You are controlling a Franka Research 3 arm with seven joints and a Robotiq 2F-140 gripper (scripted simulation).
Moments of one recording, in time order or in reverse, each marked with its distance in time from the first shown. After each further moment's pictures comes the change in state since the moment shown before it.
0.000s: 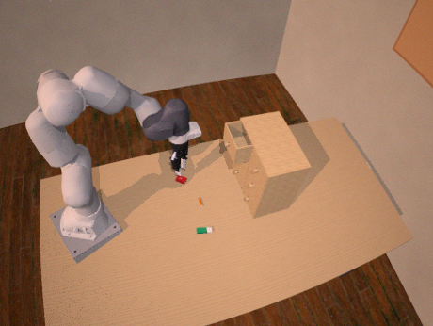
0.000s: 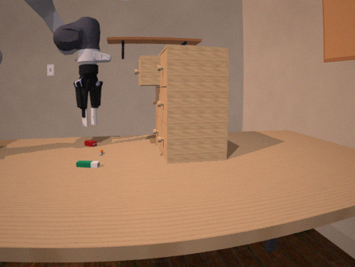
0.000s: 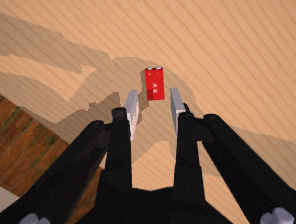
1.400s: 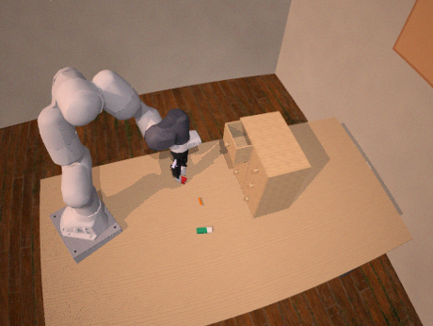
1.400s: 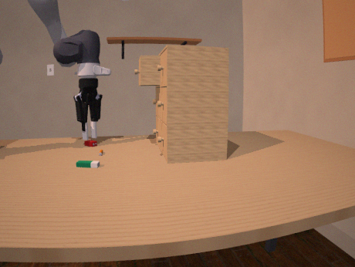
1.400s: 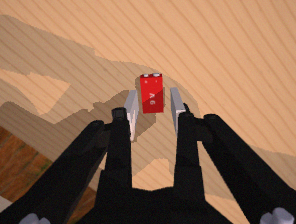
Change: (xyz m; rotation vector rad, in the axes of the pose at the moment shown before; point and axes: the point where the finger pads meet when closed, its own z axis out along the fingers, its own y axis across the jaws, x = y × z) arm -0.002 0.003 0.053 -0.009 -0.007 -0.017
